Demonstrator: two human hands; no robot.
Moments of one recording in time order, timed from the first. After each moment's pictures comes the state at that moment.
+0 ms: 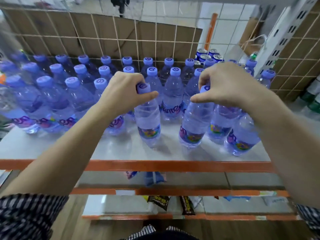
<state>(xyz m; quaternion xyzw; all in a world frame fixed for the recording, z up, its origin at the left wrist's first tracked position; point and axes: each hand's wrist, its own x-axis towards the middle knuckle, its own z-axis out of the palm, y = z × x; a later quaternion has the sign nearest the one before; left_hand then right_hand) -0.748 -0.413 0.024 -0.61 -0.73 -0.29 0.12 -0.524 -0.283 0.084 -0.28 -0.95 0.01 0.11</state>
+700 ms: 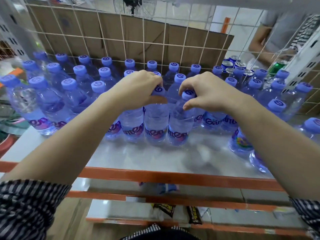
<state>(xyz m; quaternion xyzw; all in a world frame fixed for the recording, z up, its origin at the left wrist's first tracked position) -0.815 -0.408 0.040 -0.70 -0.70 -0.11 0.09 -0.632 -0.290 0.061 -0.18 -0.98 0.07 0.08</state>
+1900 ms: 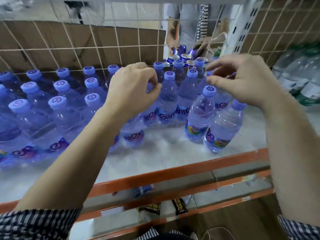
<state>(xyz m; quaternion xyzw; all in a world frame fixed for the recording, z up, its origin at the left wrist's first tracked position) -0.693 -0.348 0.050 -0.68 -0.66 -0.29 0.16 -0.453 -0.255 0.089 -0.38 -0.87 0.13 0.28</state>
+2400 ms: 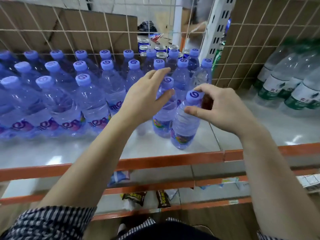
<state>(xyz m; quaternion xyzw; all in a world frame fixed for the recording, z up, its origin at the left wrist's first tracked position) -0.559 -0.294 0.005 -0.66 -0.68 -0.33 0.03 -0.353 -0.216 0.017 -0.32 -0.90 0.17 0.24</state>
